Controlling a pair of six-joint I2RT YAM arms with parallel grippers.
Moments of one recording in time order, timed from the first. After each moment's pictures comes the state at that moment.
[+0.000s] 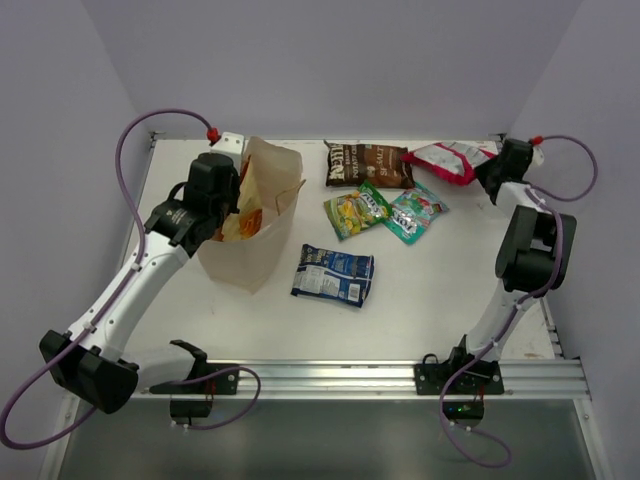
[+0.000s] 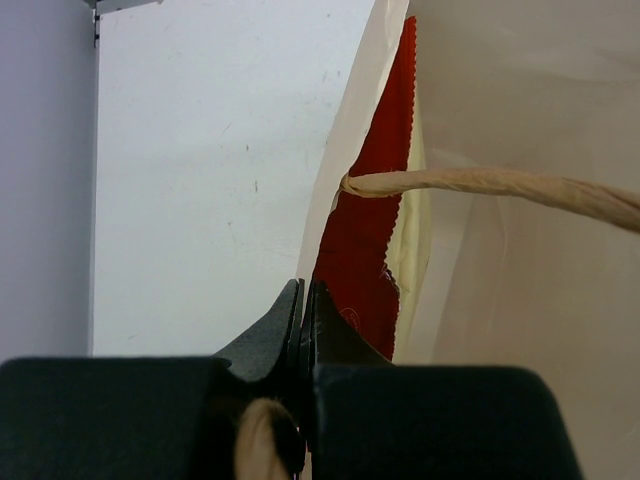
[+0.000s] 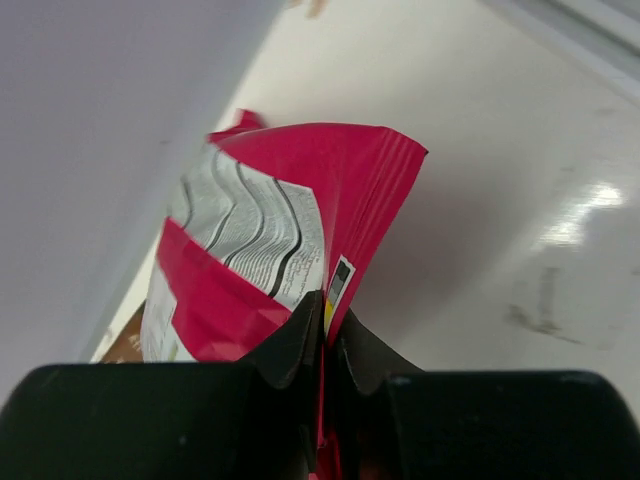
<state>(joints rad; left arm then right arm) -0.44 1.21 1.27 -0.63 -0.42 -0.05 -0.21 1.95 1.40 0.06 0.04 0.77</state>
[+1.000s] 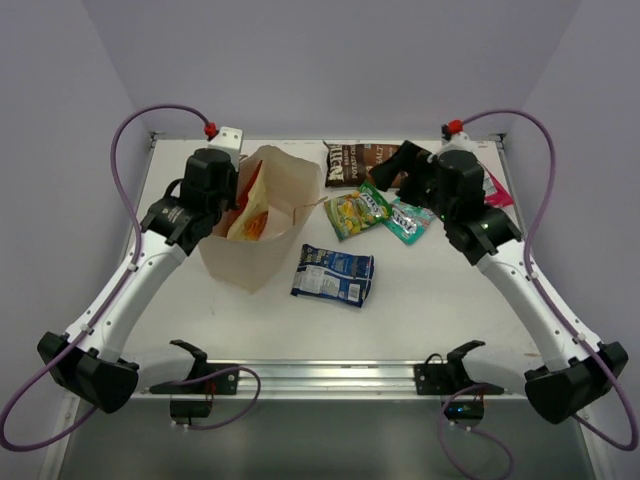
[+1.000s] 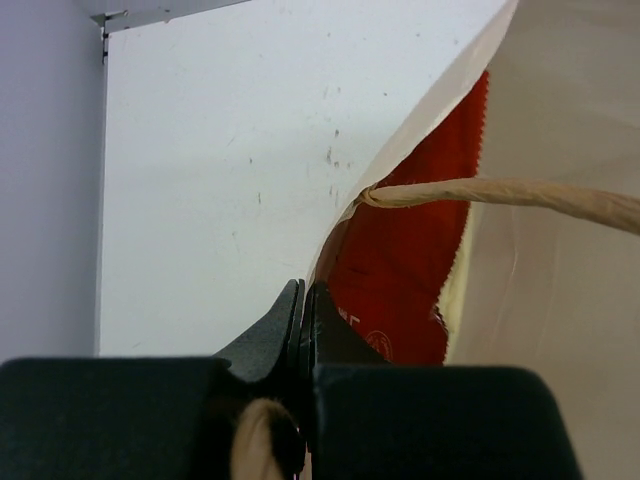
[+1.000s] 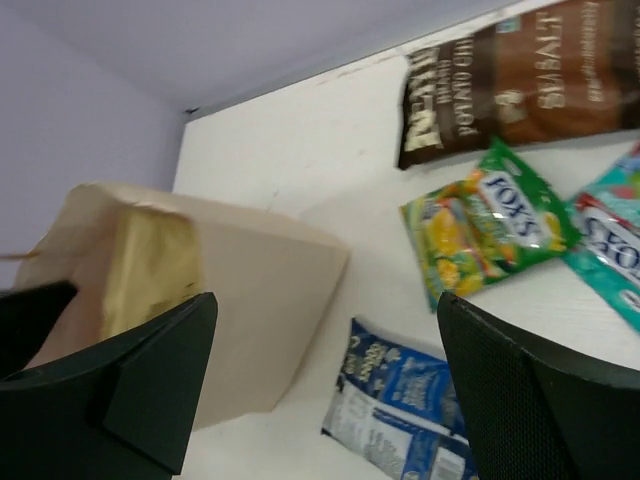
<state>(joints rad) -0.44 1.21 1.30 -0.64 -0.42 -0.04 0.36 1.14 1.20 -0.38 0.05 0.70</state>
